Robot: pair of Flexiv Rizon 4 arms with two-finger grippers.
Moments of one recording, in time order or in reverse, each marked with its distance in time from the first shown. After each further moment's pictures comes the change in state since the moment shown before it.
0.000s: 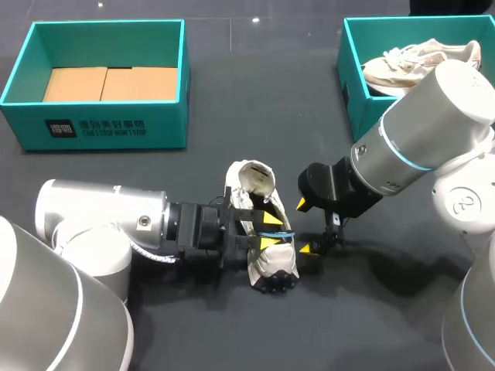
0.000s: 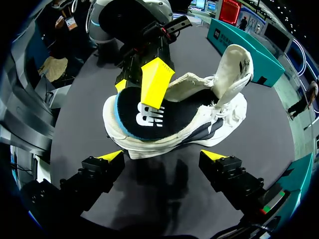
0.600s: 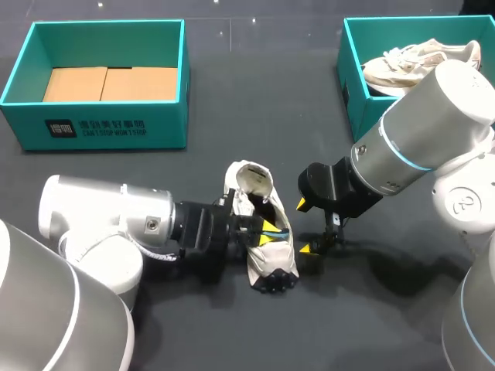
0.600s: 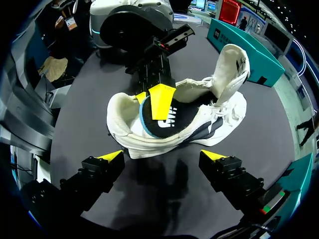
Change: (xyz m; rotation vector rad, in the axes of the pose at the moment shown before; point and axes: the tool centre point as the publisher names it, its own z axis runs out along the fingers) left arm 0.003 0.036 -0.001 -0.163 0.041 0.142; right arm 0.000 0.000 0.000 0.000 0.000 0.000
